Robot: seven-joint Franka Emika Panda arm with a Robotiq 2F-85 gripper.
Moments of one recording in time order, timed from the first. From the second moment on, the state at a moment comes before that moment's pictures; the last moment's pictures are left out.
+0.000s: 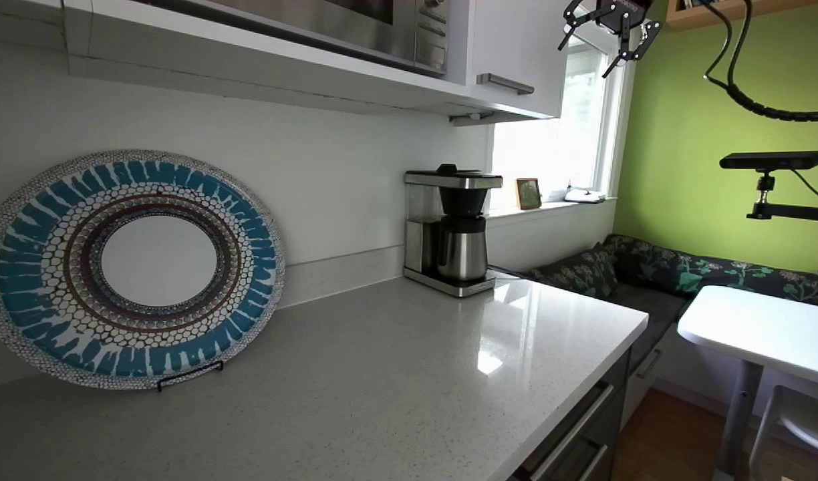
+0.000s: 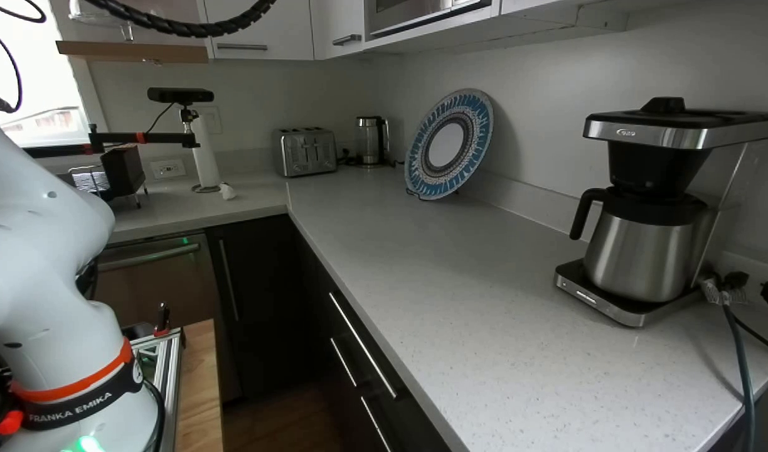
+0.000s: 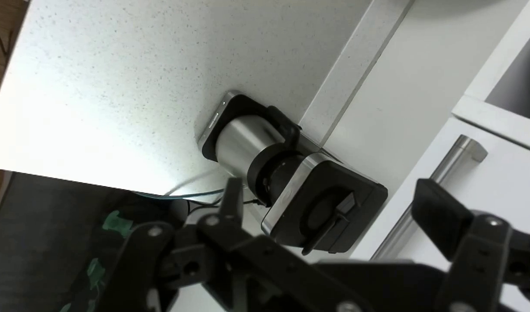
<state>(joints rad) -0.21 -0.32 -0.12 -1.57 0.23 1.80 0.69</state>
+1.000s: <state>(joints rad) -0.21 -0.16 -0.17 -1.45 0.36 1.80 0.76</state>
